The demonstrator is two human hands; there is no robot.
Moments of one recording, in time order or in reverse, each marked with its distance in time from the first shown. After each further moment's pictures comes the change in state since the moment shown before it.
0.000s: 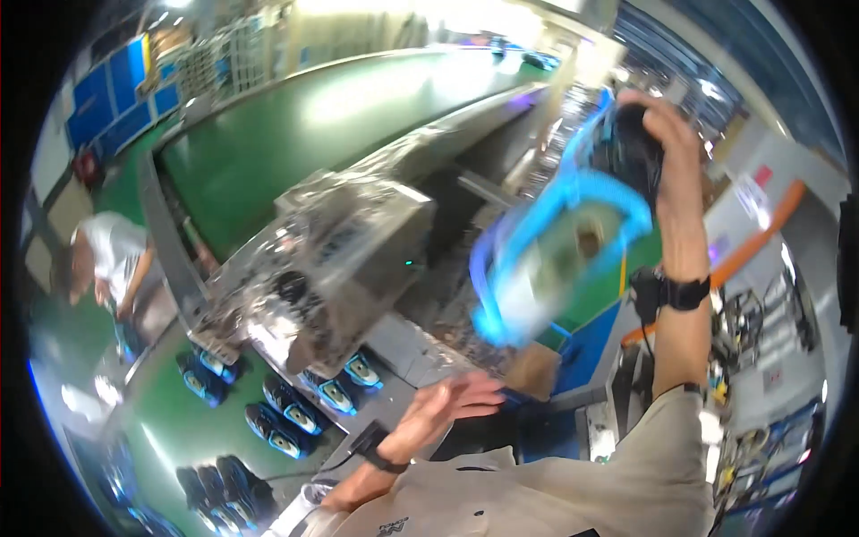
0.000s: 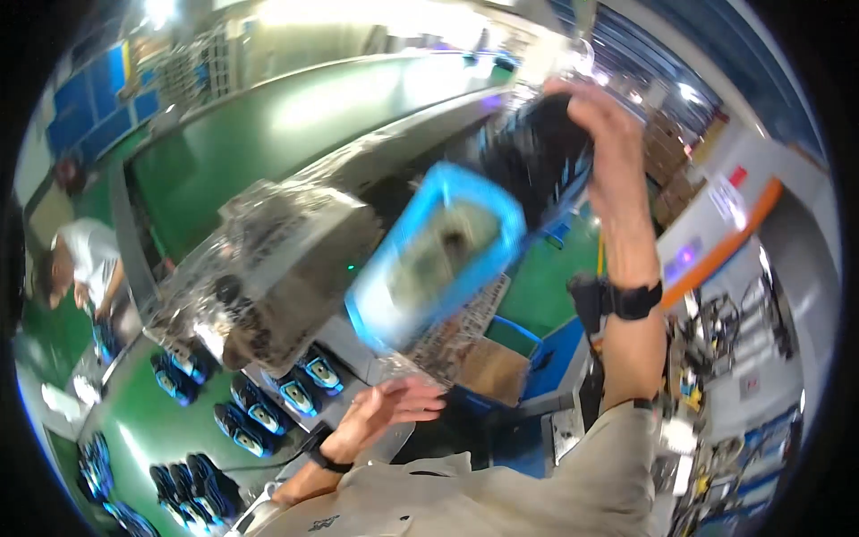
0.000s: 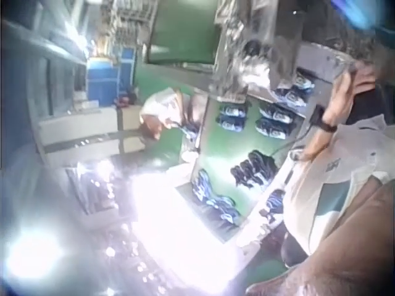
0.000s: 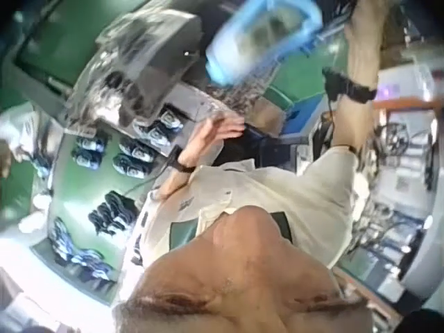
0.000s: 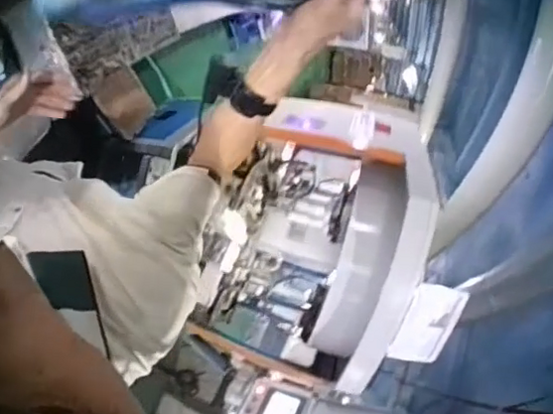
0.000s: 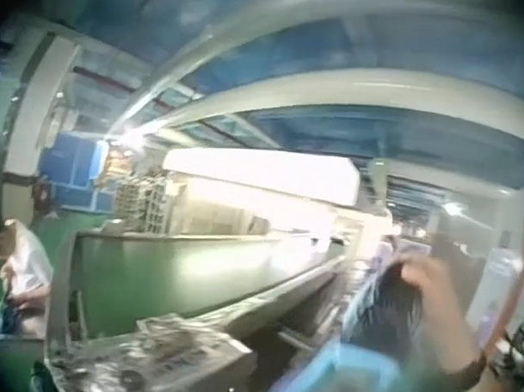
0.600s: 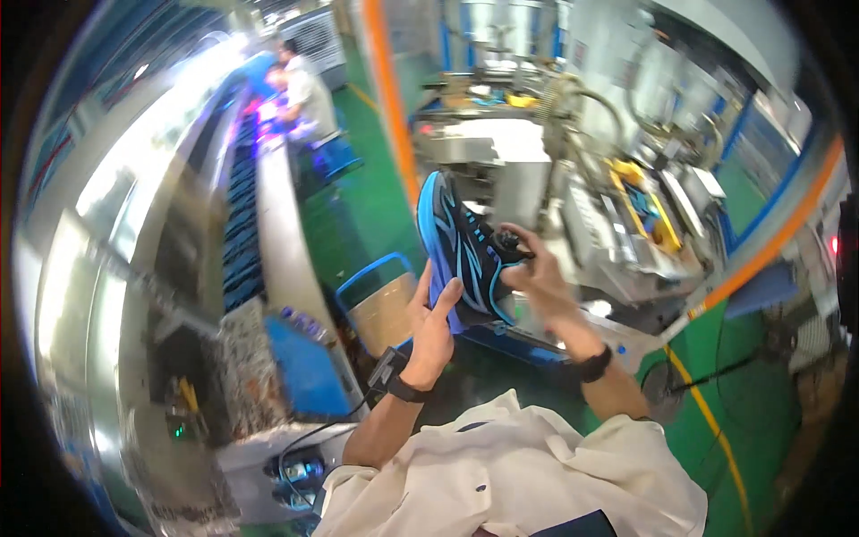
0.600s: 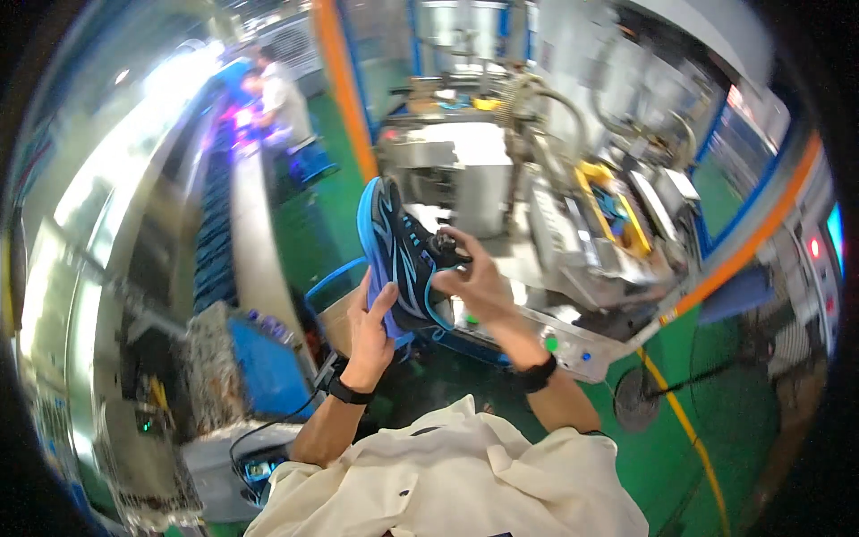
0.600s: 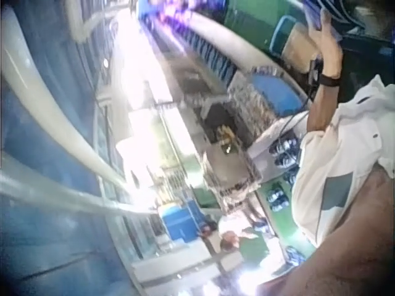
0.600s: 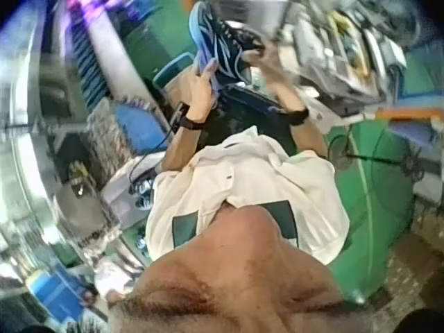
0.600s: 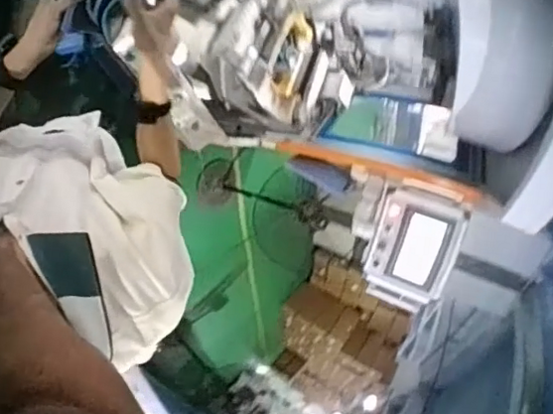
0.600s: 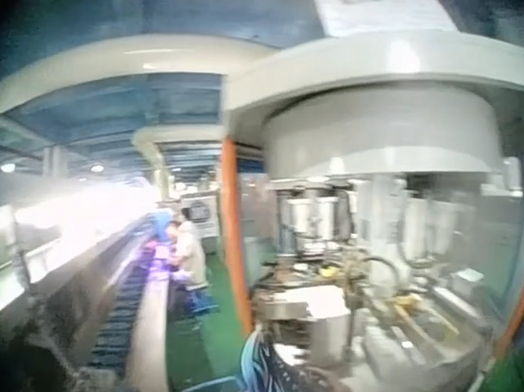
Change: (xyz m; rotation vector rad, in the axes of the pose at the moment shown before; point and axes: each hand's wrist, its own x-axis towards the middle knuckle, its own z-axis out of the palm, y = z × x) left_hand 0.120 -0.329 0.217 0.311 -0.215 -0.481; right_hand -0.586 -0.057 -0.189 -0.219 1.030 0.612
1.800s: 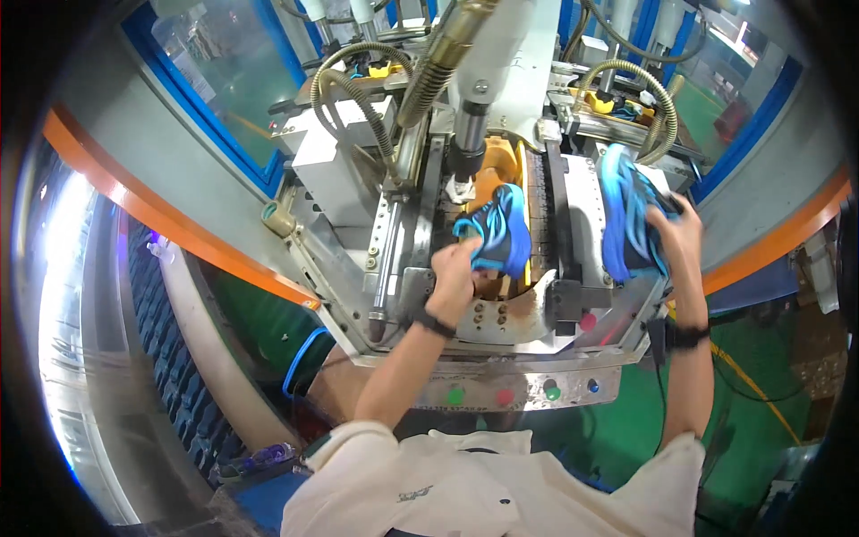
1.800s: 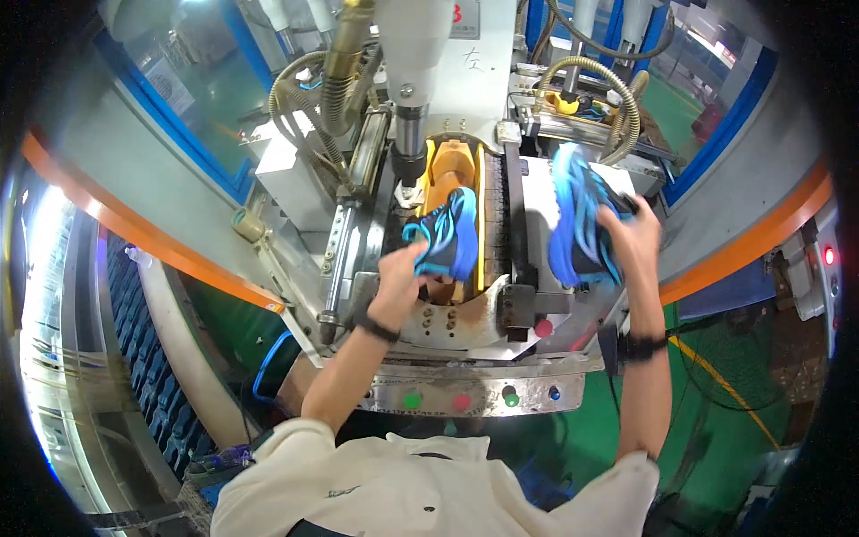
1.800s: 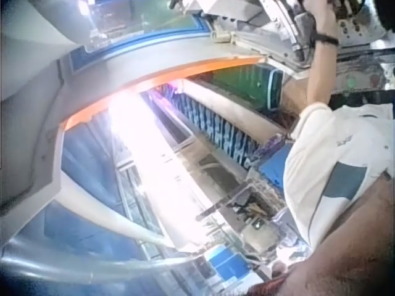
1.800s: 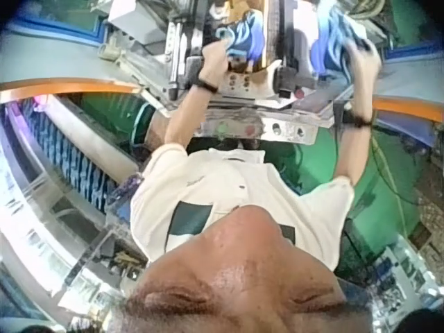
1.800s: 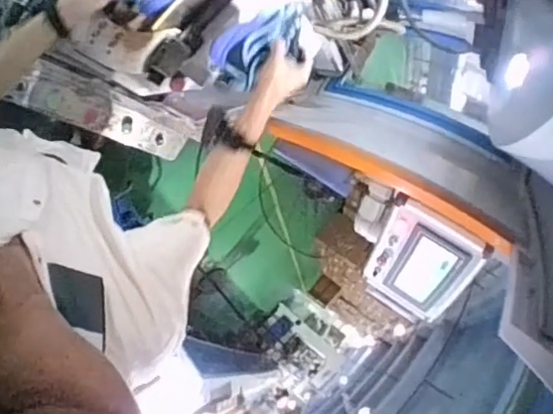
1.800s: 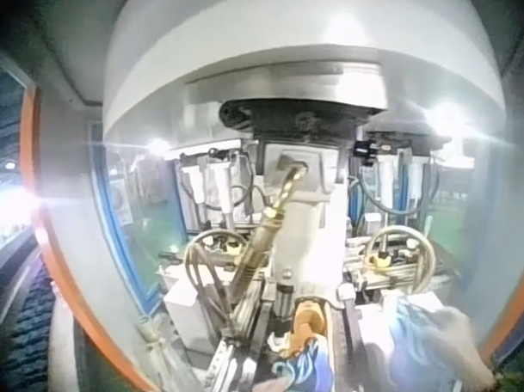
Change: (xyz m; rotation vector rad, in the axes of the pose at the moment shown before) left_hand 0.311 -0.283 0.201 0.073 -0.158 -0.653; right_hand 0.070 -0.016 -0.458 -0.803 0.947 0.237
